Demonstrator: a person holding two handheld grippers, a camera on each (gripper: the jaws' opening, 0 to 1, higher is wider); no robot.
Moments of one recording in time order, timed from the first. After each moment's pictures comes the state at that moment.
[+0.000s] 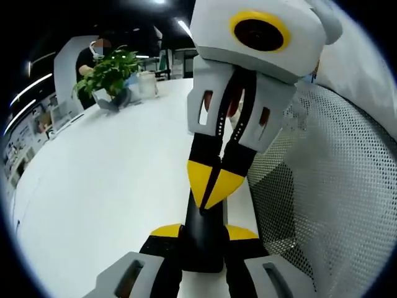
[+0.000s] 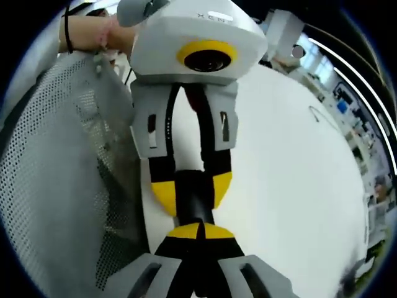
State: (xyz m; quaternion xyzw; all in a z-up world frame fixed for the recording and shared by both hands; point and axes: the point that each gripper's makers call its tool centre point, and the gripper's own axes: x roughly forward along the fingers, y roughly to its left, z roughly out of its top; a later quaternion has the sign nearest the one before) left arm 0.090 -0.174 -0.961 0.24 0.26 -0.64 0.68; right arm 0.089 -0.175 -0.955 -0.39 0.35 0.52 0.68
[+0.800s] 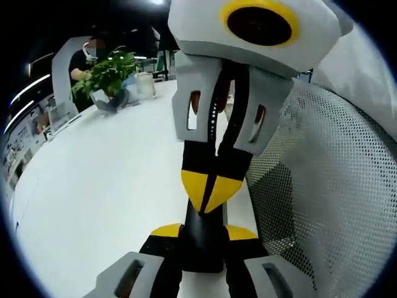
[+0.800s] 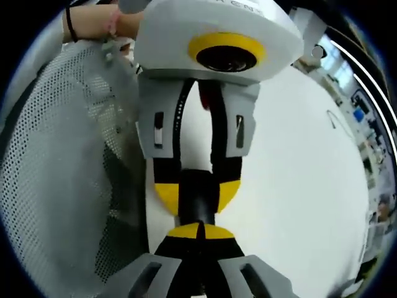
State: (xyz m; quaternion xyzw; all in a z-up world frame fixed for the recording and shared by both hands) left arm 0.088 -0.176 -0.960 0.25 0.26 -0.65 0.67; right arm 0.088 -0.171 -0.957 -0.43 0.37 0.55 0.61
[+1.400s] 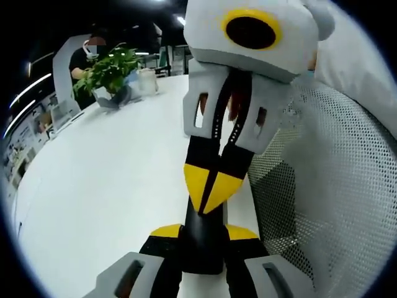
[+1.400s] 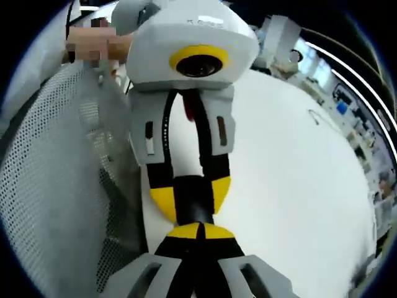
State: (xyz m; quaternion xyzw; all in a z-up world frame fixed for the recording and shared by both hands) left arm 0.091 -0.174 -0.961 0.25 0.27 -0.64 0.67; right arm 0.092 -0.172 -0.953 -0.31 0.34 0.54 0.70
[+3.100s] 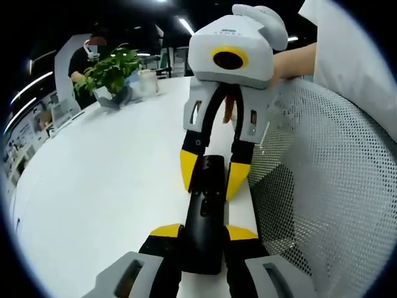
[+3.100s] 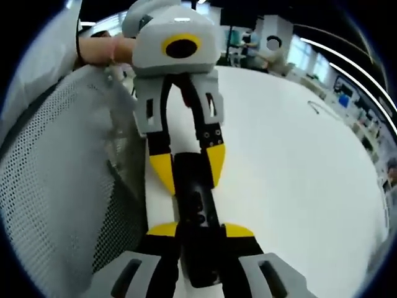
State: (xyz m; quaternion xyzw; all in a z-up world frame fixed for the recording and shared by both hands) left arm 0.090 -0.172 -0.961 0.24 0.27 -0.64 0.68; right arm 0.086 -0.197 -0.966 -0.29 0.34 0.57 0.70
